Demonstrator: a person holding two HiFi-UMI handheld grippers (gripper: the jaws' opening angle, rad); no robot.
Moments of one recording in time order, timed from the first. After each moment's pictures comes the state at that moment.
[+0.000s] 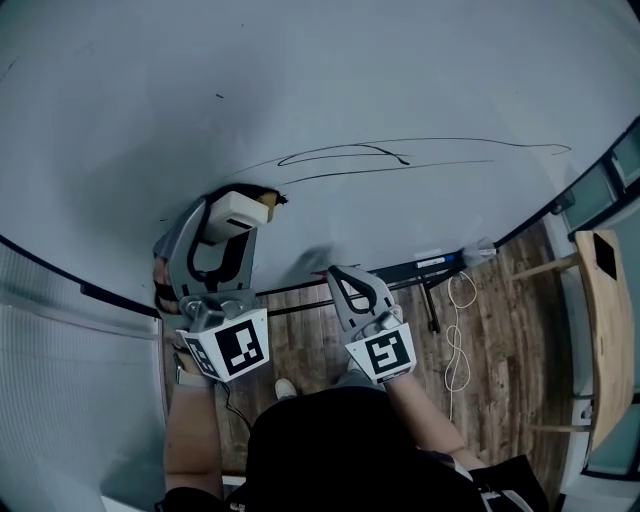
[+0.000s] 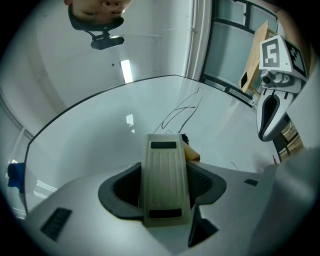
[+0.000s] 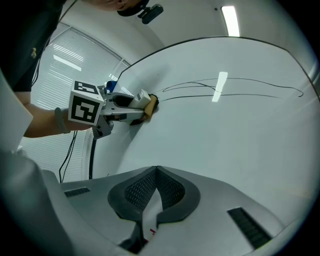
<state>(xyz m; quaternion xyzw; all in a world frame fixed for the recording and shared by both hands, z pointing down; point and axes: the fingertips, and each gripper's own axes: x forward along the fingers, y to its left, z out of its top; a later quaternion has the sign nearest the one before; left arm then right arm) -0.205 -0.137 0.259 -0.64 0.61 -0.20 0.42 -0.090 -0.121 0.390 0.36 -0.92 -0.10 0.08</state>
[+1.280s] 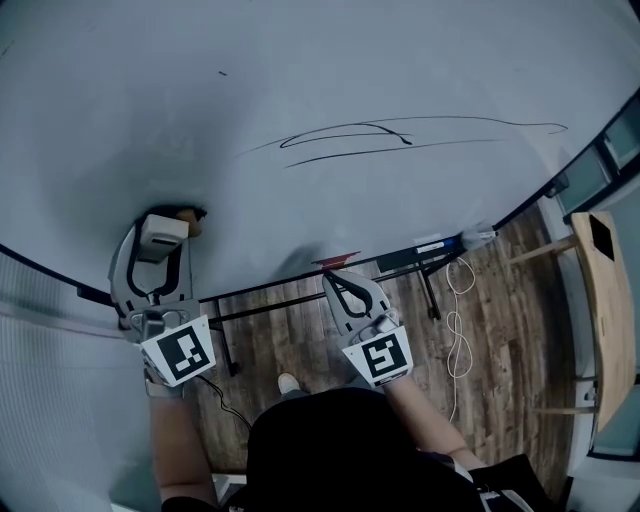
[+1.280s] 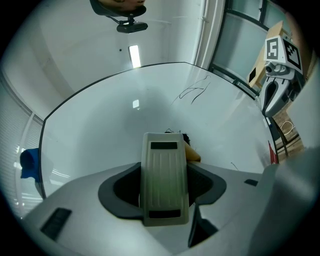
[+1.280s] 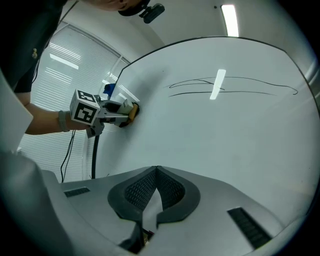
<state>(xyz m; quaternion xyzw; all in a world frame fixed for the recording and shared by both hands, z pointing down) -0.300 -0.114 0.279 -0.62 0.64 -0.24 0.37 -0.096 -0.099 0.413 0.38 -0.92 -0.08 0.09</state>
